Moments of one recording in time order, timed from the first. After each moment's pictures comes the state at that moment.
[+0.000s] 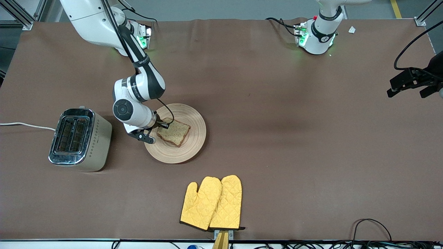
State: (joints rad) left arm -0.05 0.04 0.03 -1.46 -0.04 1.55 -0.01; right arm 0.43 0.44 -0.04 -2.06 0.24 2.33 0.58
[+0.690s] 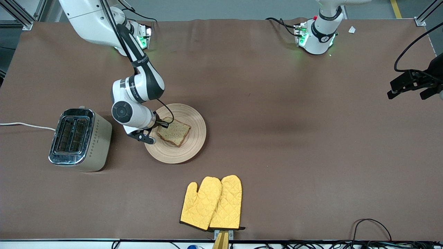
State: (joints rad) left arm -0.05 0.05 0.03 -1.46 -0.04 1.56 -0.01; right arm 0.43 0.44 -0.05 -1.97 0.22 2.16 0.57
